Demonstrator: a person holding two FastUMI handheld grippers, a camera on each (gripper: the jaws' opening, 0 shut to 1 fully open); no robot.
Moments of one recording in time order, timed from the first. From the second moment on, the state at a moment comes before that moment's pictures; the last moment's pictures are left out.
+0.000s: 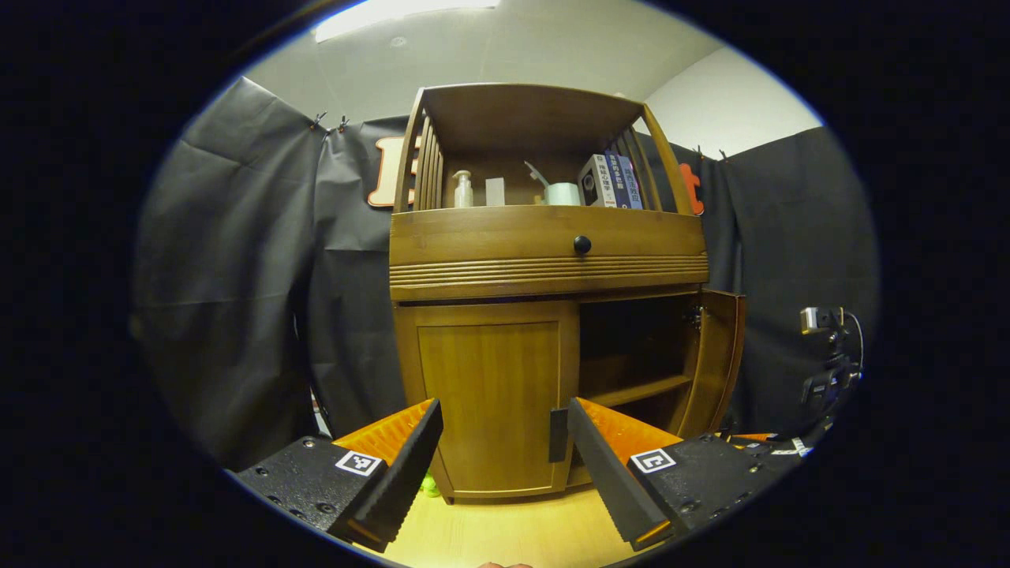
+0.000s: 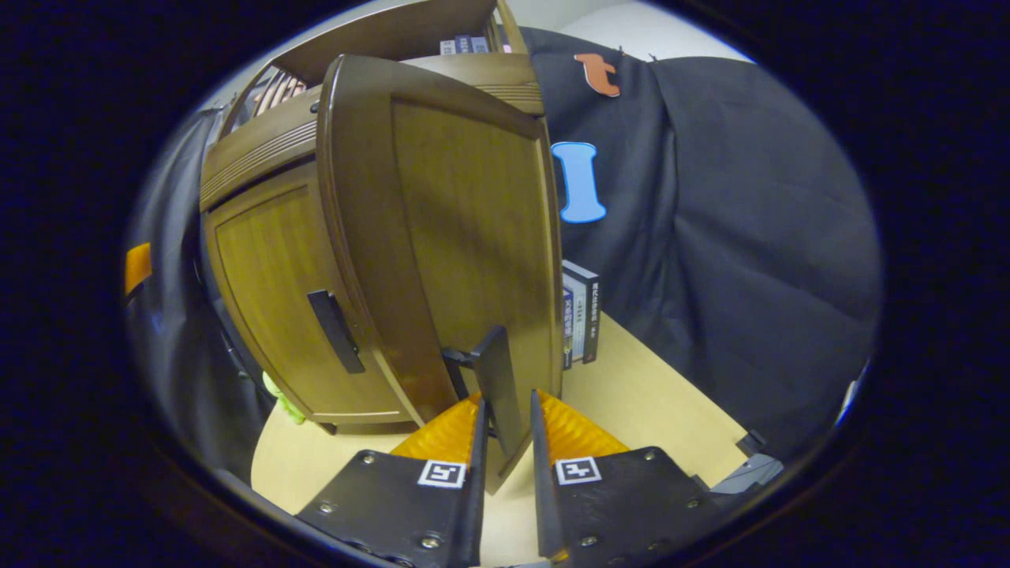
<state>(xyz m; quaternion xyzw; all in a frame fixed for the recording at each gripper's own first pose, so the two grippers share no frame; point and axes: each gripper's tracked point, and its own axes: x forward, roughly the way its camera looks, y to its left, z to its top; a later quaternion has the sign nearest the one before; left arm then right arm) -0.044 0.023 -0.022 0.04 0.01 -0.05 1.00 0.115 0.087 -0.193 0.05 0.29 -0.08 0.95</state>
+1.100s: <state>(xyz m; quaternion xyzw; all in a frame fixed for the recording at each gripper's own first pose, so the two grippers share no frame) -0.009 -0.039 -0.048 0.02 0.04 -0.10 0.99 0.102 -0.005 -0.182 0.05 0.30 -0.13 0.94</state>
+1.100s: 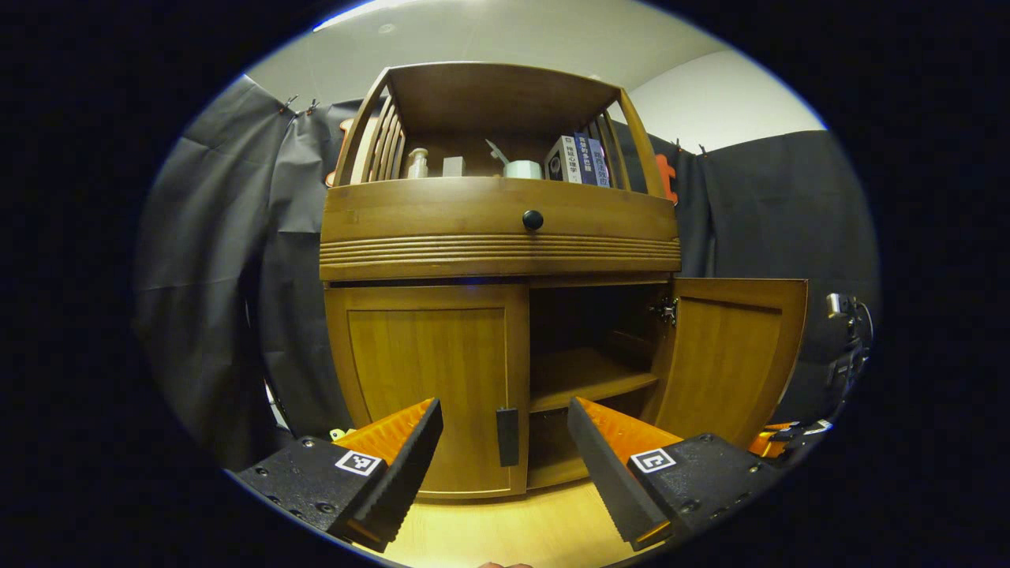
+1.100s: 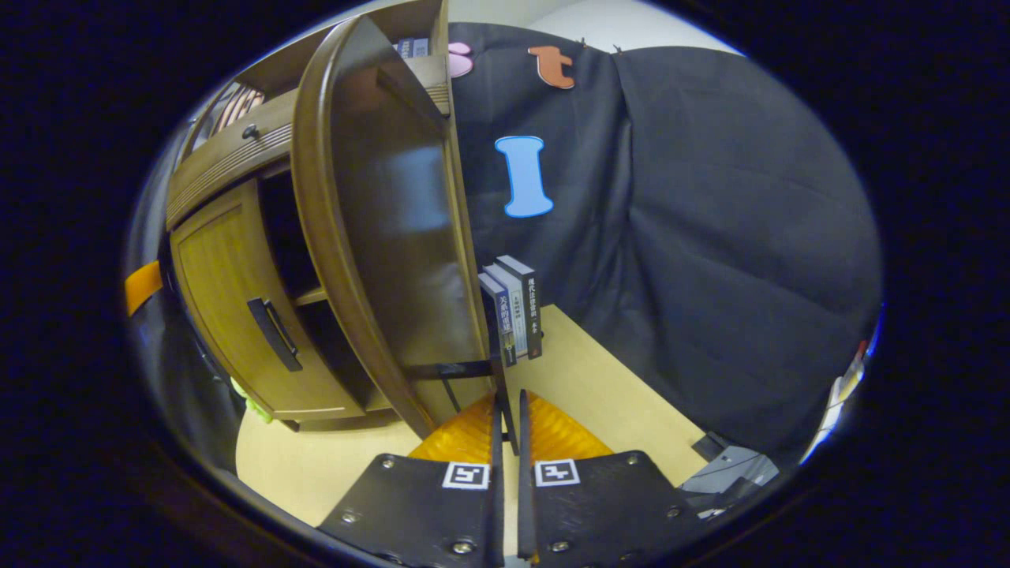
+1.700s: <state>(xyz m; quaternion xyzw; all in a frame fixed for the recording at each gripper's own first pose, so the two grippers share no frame) 0.032 -0.054 -0.060 0.03 0.03 -0.10 0.99 0.086 -0.080 -0.156 0.02 0.27 -0.20 0.94</state>
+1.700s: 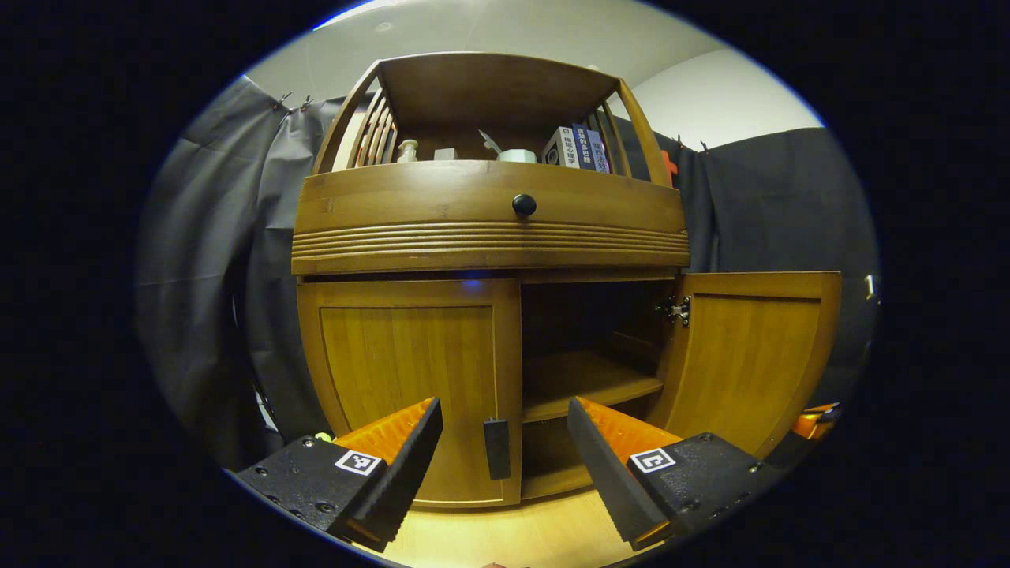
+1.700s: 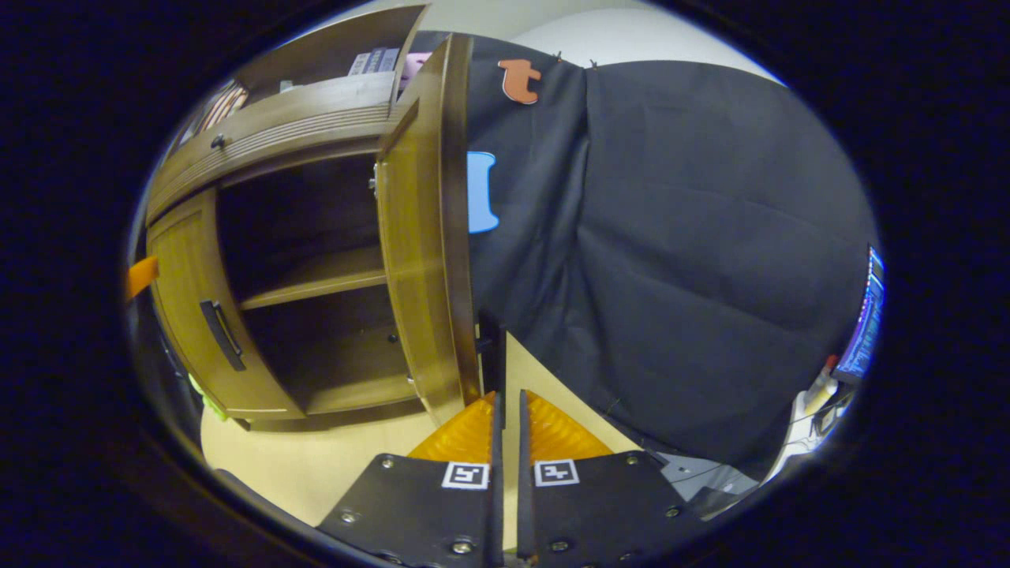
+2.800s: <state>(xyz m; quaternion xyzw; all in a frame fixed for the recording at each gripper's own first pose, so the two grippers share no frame) 0.131 -0.043 -0.181 0.00 0.20 -0.09 0.98 0.049 -0.129 -0.101 0.00 0.18 -0.31 0.93</state>
